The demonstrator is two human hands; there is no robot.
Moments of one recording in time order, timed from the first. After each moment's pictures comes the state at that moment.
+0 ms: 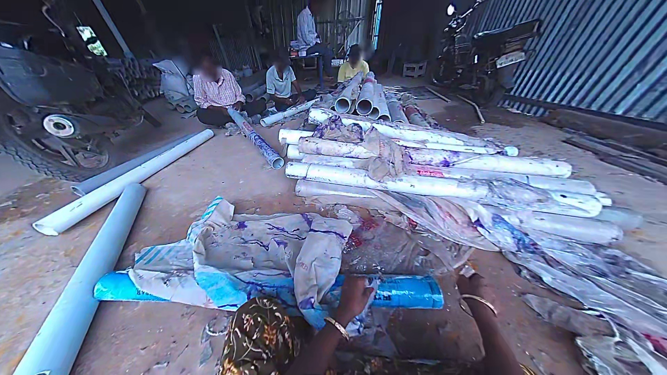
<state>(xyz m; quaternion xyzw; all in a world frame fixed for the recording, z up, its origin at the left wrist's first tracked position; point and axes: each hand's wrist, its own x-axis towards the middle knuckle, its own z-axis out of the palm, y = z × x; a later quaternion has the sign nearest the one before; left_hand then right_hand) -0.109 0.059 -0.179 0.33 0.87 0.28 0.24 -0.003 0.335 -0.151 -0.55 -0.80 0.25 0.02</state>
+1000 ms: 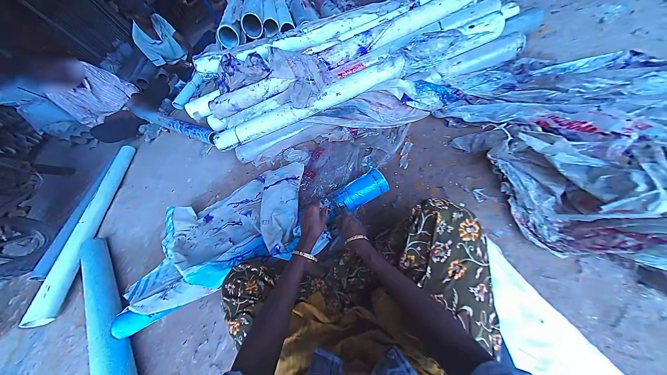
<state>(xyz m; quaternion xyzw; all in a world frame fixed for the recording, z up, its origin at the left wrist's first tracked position) -0.077 0.076 -0.123 0.29 0.93 0.09 0.21 0.006 0.149 -0.167 -0.37 -0.81 0.44 -0.16</state>
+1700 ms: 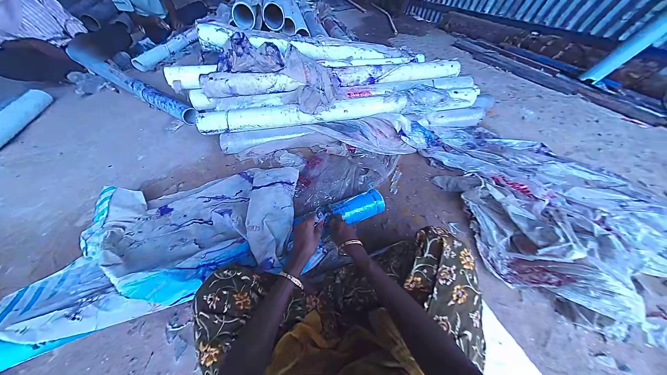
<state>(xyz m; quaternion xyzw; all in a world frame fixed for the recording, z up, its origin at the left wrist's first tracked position) -0.099 0.037 -0.140 0.31 0.88 0.26 0.24 -0.035 0.146 -0.165 -0.38 -0.82 0.40 -0.16</state>
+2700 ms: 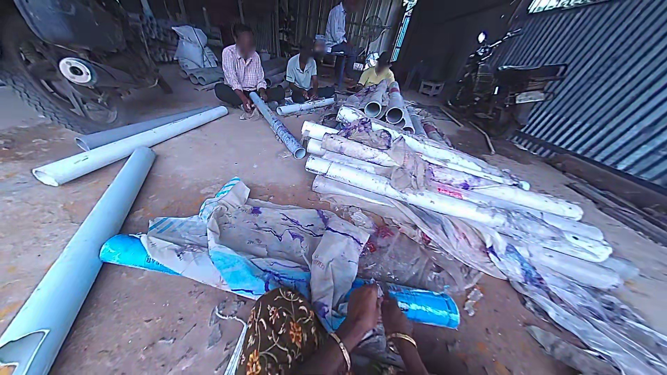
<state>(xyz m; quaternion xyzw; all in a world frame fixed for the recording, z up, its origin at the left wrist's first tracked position) -0.092 0.000 -0.120 0.29 0.86 0.29 0.29 -0.045 0.111 -0.182 -0.40 -0.86 0.30 -0.13</state>
